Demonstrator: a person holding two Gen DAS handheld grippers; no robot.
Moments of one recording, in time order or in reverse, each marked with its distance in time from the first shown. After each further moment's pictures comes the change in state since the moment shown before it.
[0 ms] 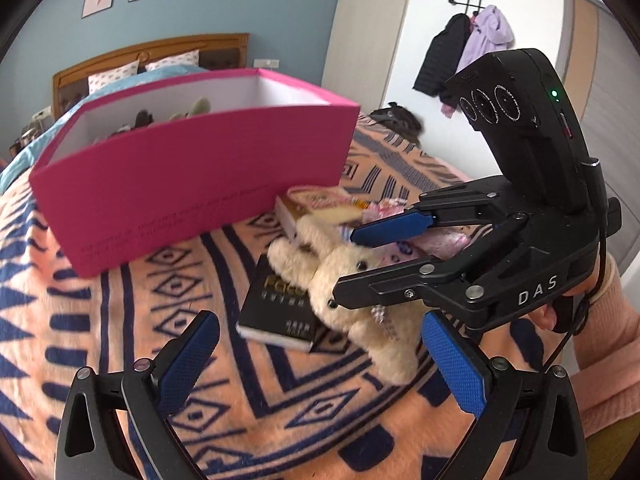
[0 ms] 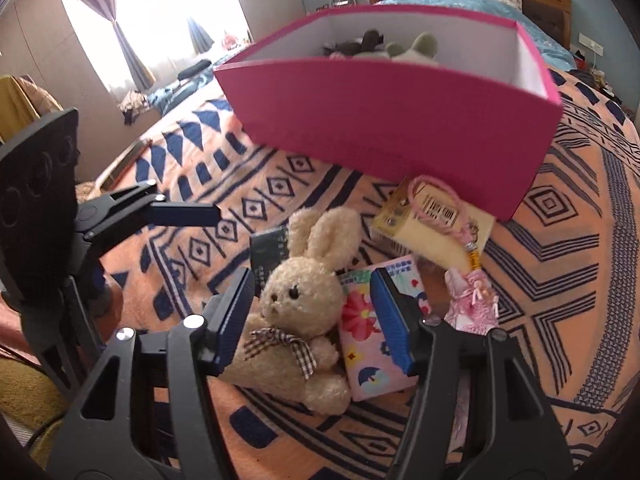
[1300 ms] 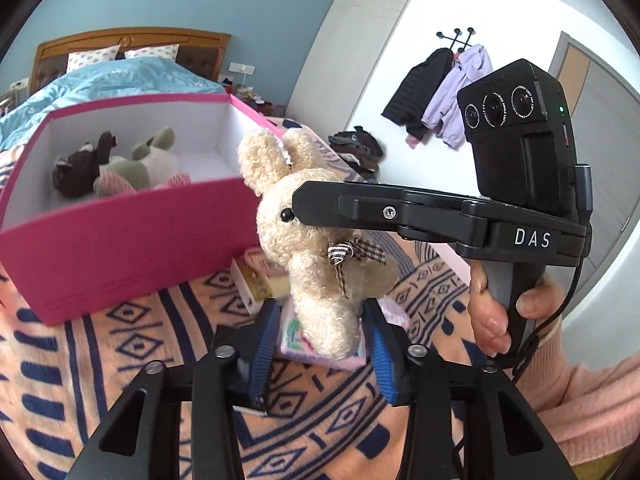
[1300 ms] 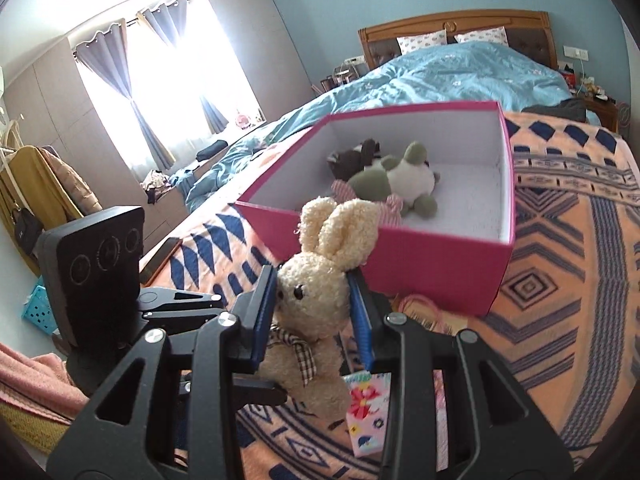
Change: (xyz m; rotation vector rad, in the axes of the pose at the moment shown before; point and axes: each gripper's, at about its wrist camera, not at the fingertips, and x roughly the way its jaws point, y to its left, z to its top) left arm -0.010 0.008 0.067 -0.081 -0.052 -0.207; right arm -0.064 -0.017 0.052 0.085 -0.293 0.100
